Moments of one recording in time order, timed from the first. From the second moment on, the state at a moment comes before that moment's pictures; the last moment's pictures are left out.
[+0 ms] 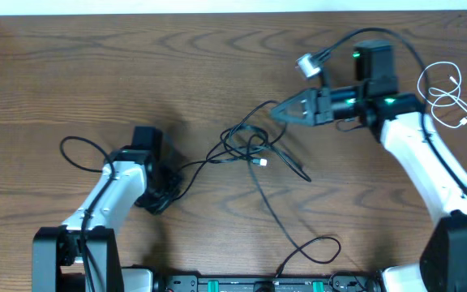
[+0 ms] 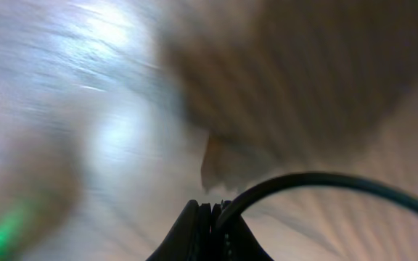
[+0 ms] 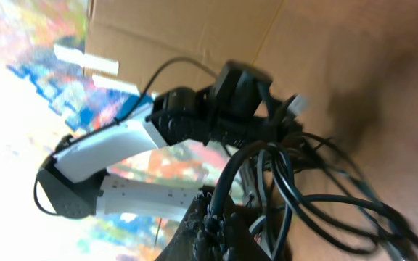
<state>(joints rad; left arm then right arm) -0.04 1.50 0.73 -0.81 0.15 -0.93 0.17 1.62 1.21 -0.34 -1.44 0.47</state>
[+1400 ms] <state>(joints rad) 0.67 1.50 0.73 -0.91 0.12 -0.79 -0.69 1.56 1.21 -1.12 -0.89 0.08</state>
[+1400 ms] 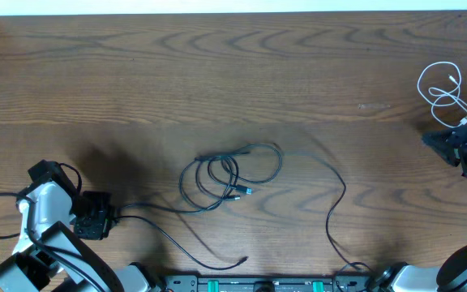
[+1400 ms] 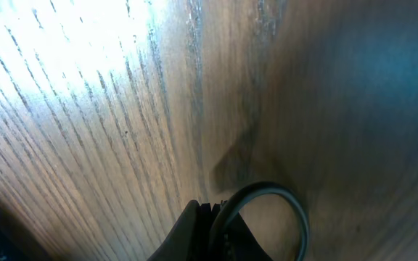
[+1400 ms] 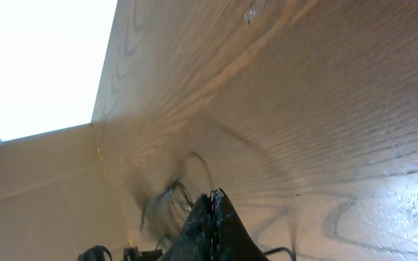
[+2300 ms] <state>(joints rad) 0.35 1.50 1.03 -1.02 0.37 -0.43 -0.17 1.56 1.21 -1.12 -0.66 -0.06</state>
